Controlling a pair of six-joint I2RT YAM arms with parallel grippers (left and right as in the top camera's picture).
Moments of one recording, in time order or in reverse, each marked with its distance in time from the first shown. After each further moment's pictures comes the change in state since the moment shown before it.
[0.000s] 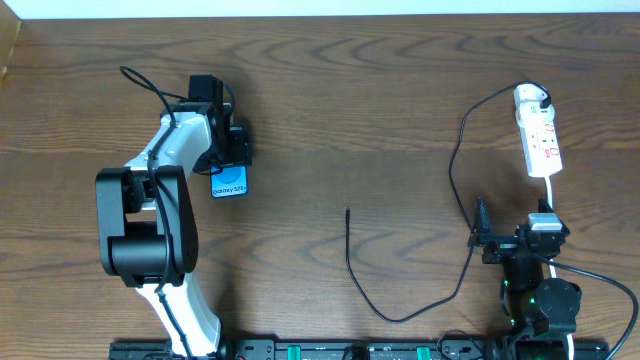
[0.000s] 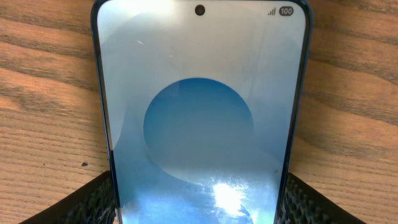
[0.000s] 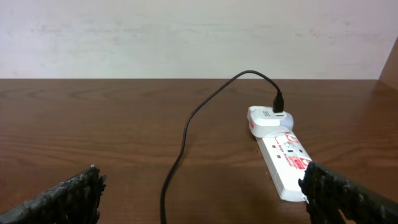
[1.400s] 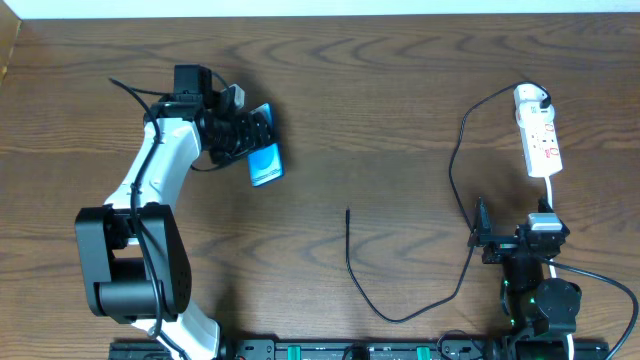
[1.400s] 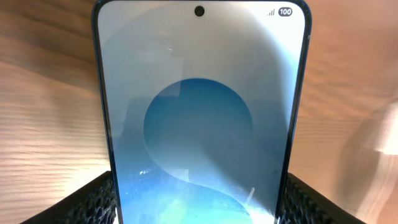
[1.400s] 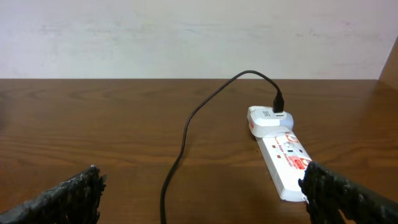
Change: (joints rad) left arm 0.001 -0.187 -0.021 -0.016 0.515 -0.182; right arm 0.000 0.000 0.000 0.000 0.000 0.000
